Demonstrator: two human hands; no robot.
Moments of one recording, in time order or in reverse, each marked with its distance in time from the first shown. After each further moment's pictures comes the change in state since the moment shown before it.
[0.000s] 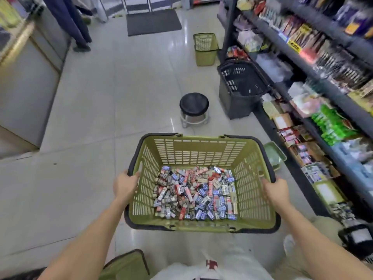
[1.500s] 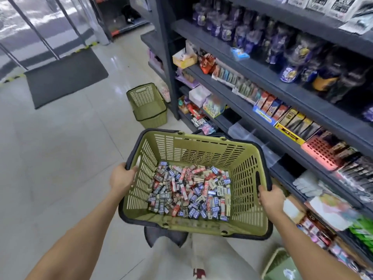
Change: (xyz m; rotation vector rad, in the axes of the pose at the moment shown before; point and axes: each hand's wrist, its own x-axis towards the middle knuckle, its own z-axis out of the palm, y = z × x) left_hand 0.716 0.764 0.341 0.230 -0.257 0.320; right_hand 0.765 -0.454 0.111 0.118 0.390 0.315
